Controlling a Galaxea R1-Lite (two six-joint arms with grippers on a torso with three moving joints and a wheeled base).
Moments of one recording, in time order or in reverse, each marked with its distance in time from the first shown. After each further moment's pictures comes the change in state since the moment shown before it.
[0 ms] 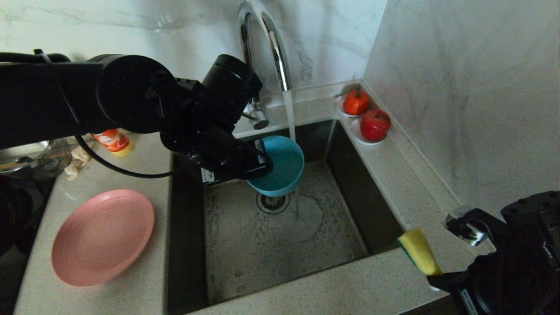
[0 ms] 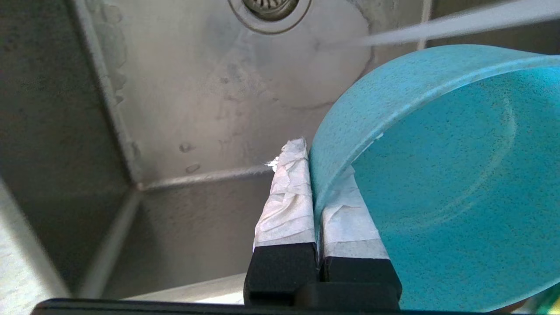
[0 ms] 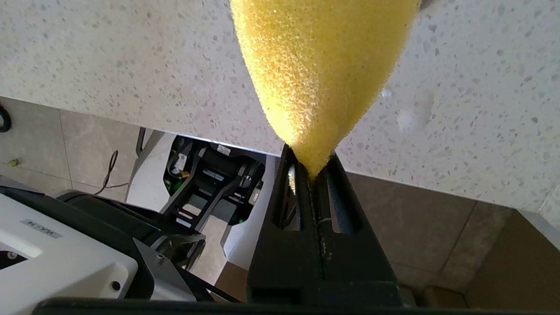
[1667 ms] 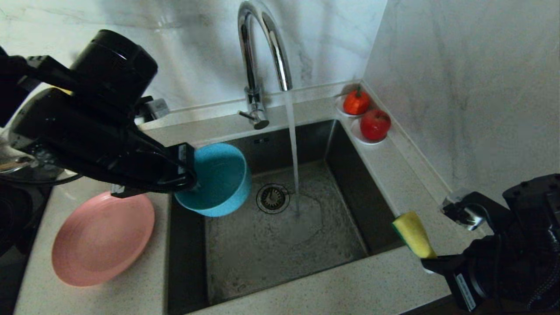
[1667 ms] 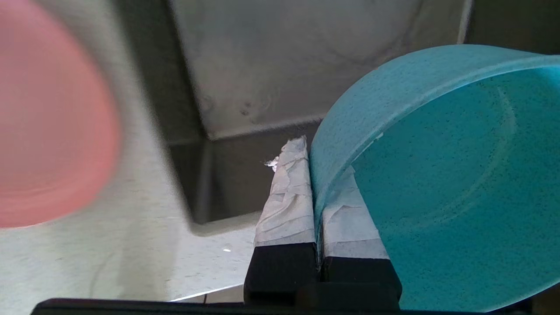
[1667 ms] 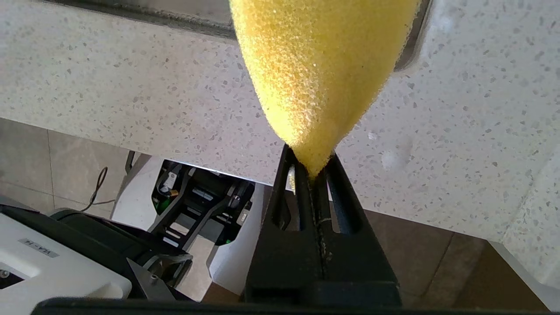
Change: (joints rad) left arm 0.159 -0.292 0.245 0.101 -0.163 0.173; right arm 0.028 -0.001 -0.073 0.005 -0.037 -0.035
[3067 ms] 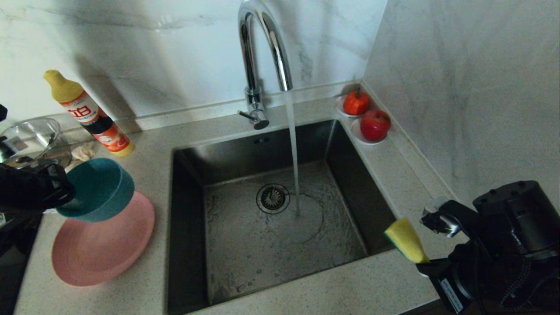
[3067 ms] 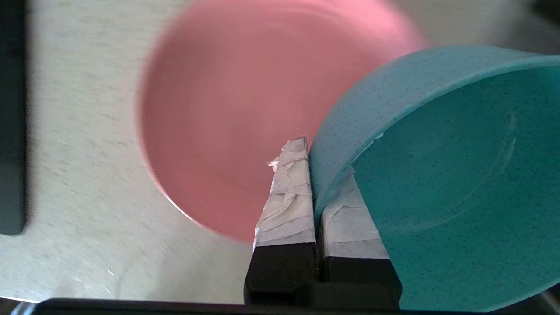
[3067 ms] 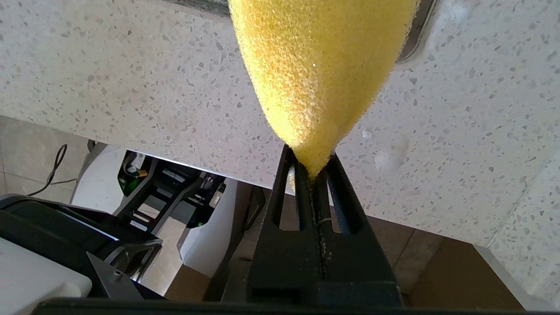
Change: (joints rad) left arm 0.767 -0.096 0.291 -0.181 -0.237 0.119; right arm 0.016 0.082 -0.002 -0.006 -0.060 -0.063
